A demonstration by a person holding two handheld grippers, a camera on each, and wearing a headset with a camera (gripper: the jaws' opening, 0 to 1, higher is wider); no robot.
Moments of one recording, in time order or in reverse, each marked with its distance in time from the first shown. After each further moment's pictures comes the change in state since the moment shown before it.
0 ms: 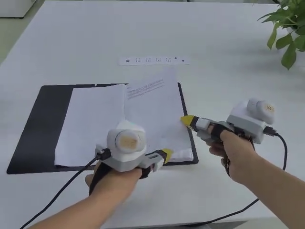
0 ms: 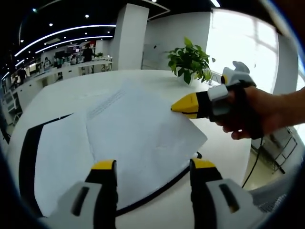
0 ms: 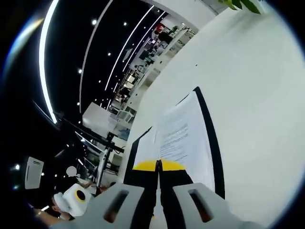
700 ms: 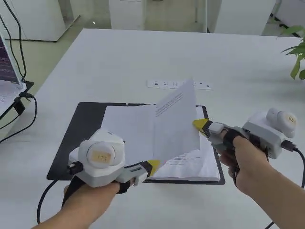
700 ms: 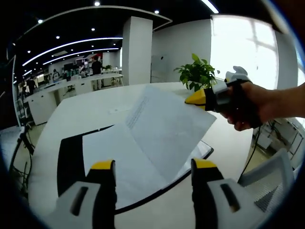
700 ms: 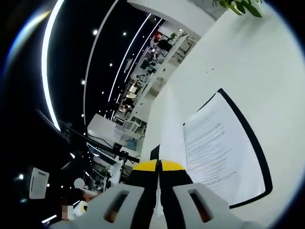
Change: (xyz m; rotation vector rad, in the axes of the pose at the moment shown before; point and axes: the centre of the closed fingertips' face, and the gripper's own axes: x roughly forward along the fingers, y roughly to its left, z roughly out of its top) left arm -0.109 0.079 0.022 0.039 -0.100 0.092; right arm 0.020 0.100 -0.006 0.069 -0.075 0.047
